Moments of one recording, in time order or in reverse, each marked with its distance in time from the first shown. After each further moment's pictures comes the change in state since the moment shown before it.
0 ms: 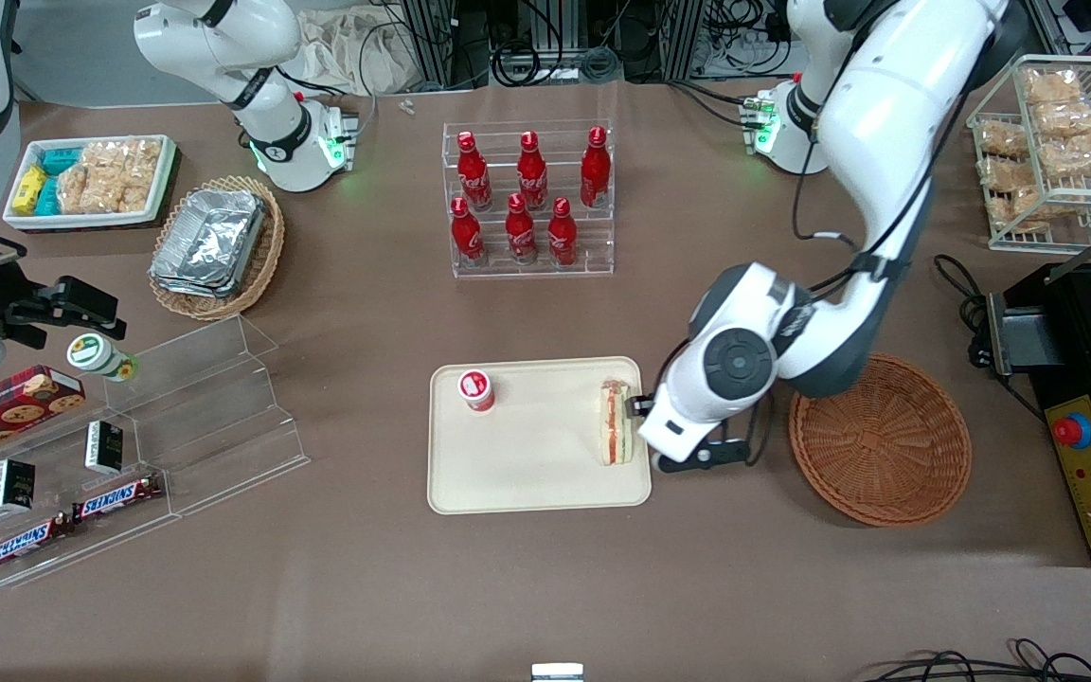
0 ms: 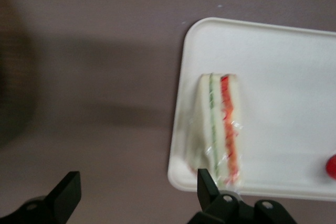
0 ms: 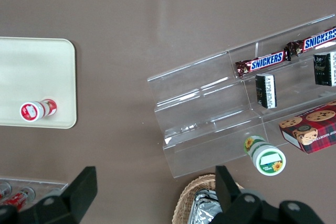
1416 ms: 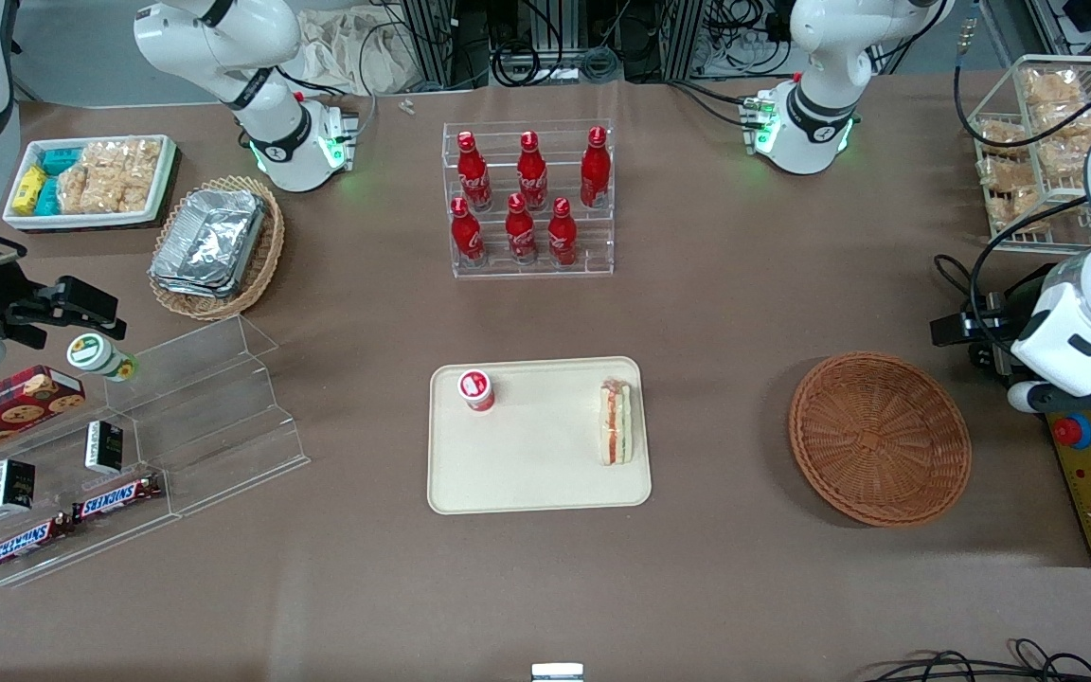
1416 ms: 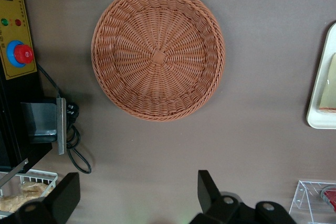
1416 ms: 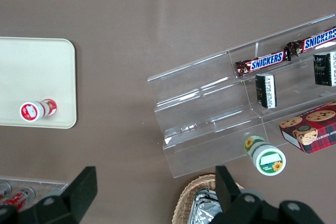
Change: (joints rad) arm 0.424 -0.354 0.014 0.007 0.001 -0.395 0.515
